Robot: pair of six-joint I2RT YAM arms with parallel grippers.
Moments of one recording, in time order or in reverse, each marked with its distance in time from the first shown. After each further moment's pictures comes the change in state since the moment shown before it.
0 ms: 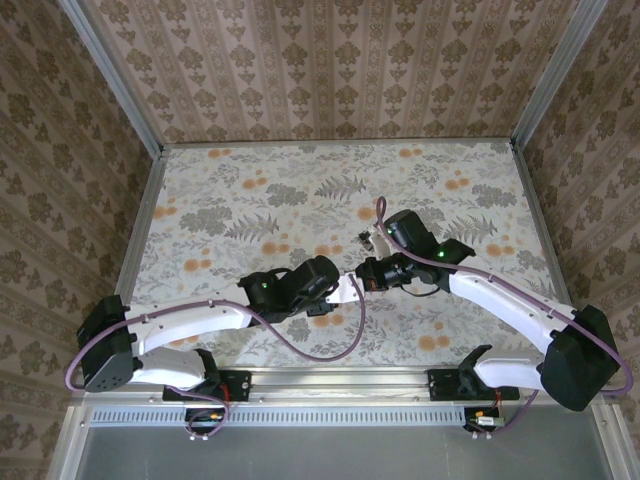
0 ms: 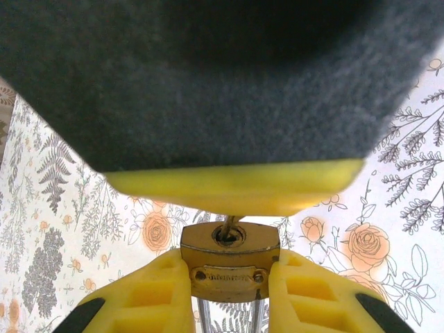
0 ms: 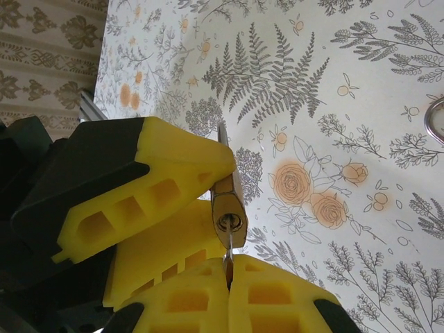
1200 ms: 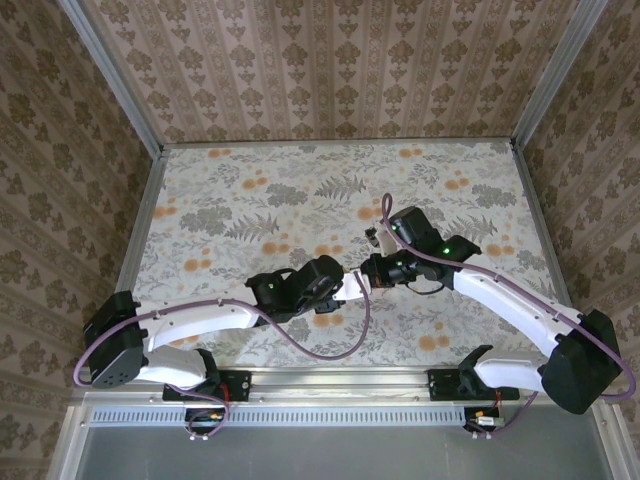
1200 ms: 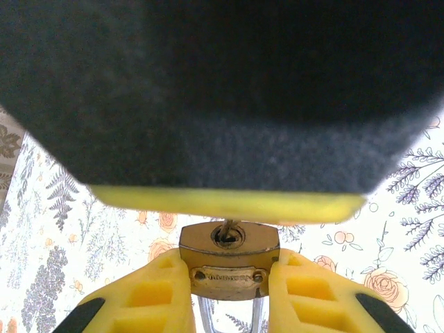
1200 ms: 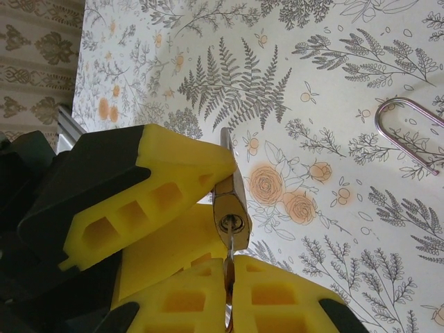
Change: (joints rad) left arm 0.000 0.045 -0.014 0.121 -0.012 -0.009; right arm -0.026 -0.017 0.034 -0.079 0.060 -0.010
